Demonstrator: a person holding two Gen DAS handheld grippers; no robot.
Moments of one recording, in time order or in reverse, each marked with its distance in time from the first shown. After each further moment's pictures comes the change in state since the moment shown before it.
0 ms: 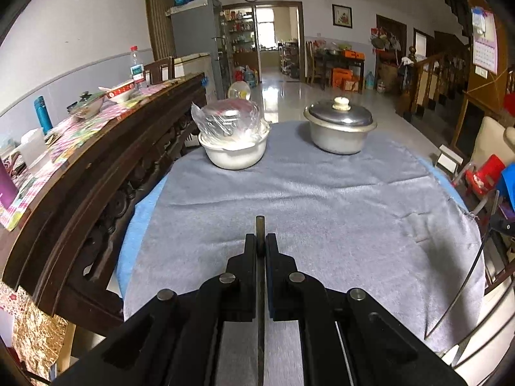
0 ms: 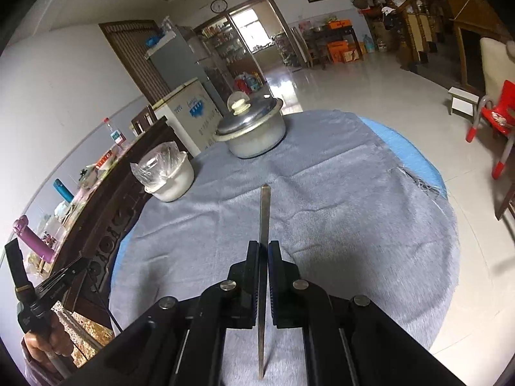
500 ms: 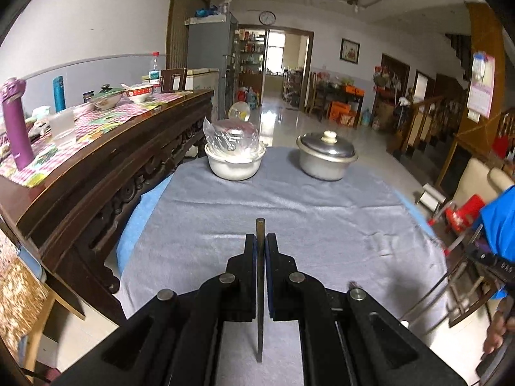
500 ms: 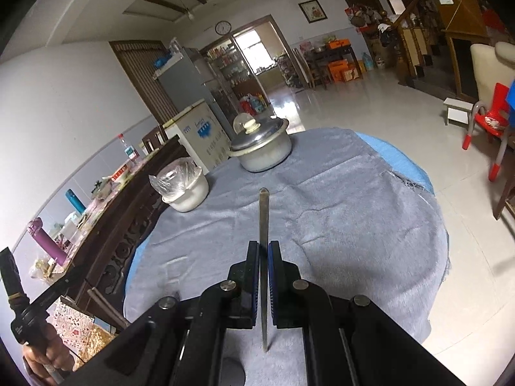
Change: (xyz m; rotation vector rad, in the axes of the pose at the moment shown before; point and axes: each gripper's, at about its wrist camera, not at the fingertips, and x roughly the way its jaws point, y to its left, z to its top) left arm -0.082 0.015 -0.034 -0.145 -0.115 -0.080; right arm -0.067 0.017 -0.040 0.007 -0.114 0.020
